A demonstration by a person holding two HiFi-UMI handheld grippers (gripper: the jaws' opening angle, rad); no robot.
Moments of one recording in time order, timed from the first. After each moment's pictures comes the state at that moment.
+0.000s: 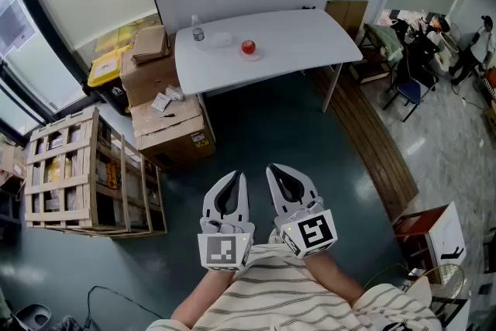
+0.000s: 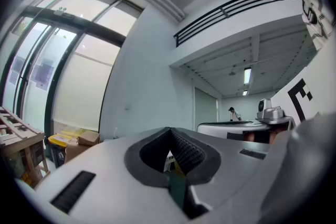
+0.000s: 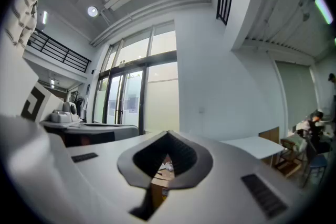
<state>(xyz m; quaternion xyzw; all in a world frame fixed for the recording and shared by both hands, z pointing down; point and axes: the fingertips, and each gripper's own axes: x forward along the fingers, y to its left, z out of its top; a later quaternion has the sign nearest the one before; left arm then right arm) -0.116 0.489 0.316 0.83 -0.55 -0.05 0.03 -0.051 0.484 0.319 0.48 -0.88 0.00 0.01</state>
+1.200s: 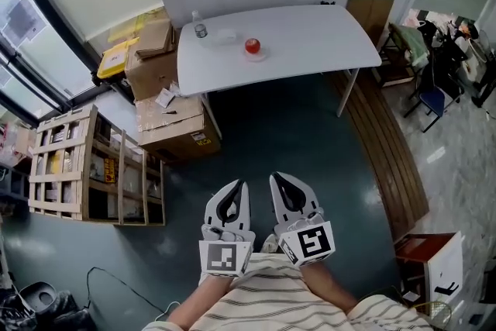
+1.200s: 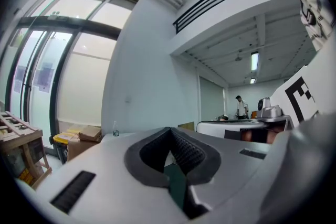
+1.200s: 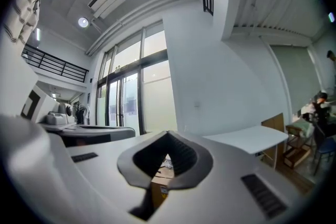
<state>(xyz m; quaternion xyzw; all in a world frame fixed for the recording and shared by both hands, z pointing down) -0.013 0.426 0.350 0.81 -0.58 0.01 0.03 0.053 0.413 0.357 0.45 -0.89 0.05 -0.01</state>
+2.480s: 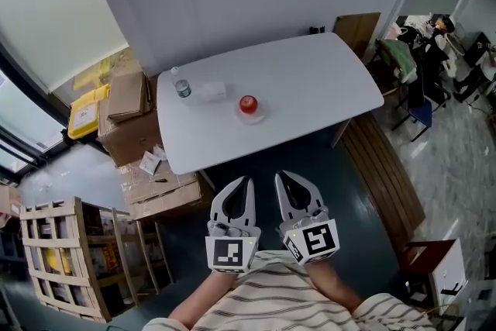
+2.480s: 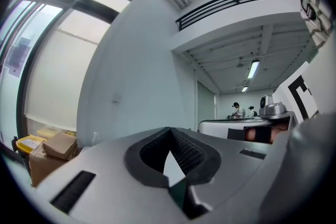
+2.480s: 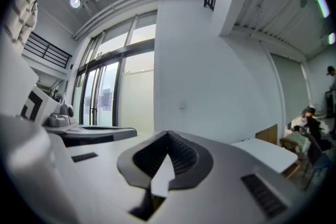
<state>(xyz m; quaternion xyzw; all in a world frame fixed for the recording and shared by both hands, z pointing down) -0.083 0.089 0.347 0.86 -0.52 -0.02 0.04 -0.015 0.090 0.344 0.53 -0.85 0.03 0.02</state>
